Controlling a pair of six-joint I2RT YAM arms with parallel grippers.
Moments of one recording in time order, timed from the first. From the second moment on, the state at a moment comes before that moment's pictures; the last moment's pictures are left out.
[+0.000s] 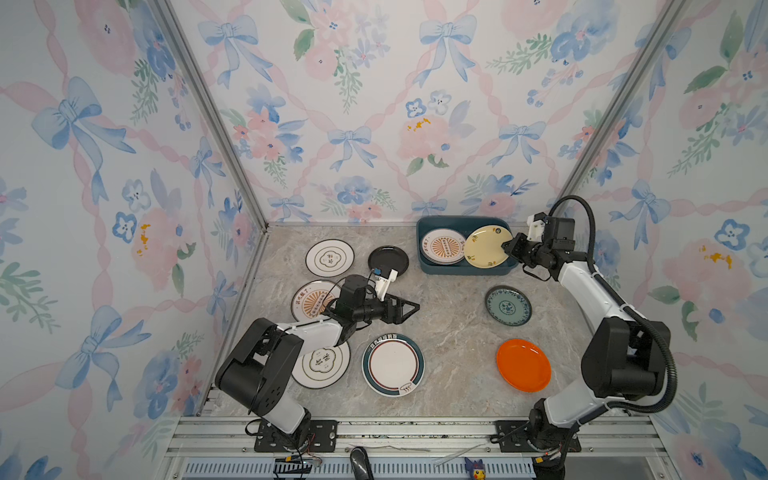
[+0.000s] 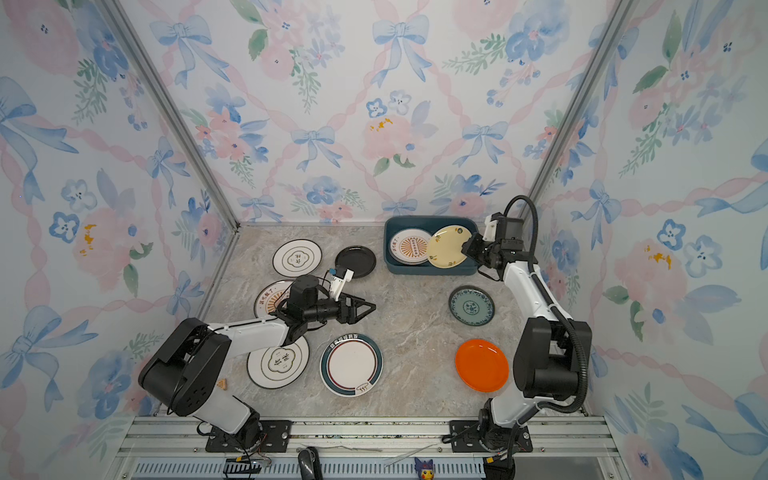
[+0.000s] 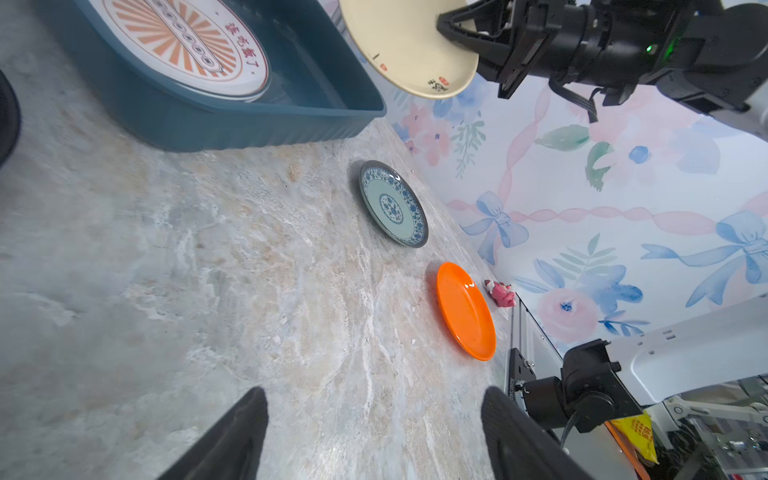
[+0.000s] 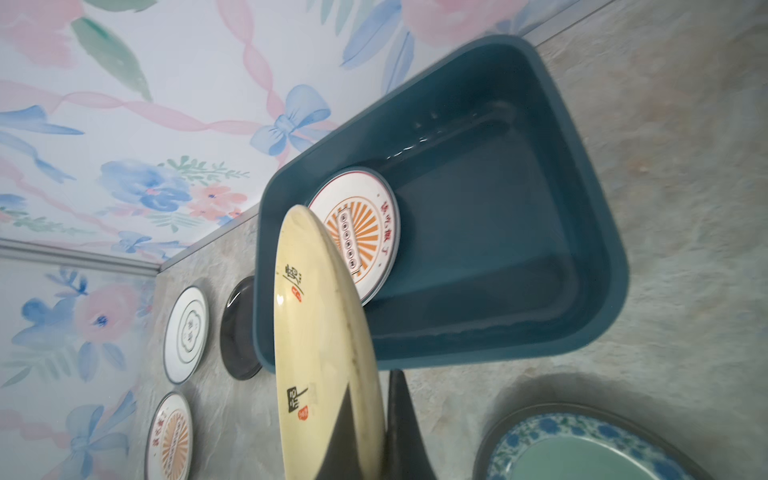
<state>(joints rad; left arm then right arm) -0.49 1.55 0.66 0.50 0.68 -0.48 -0.08 1.67 1.35 -0.37 -0.36 0.47</state>
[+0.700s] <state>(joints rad) -0.42 1.47 0.59 0.45 0.67 -0.44 -0.11 2.13 1.77 -0.55 -0.21 0.44</state>
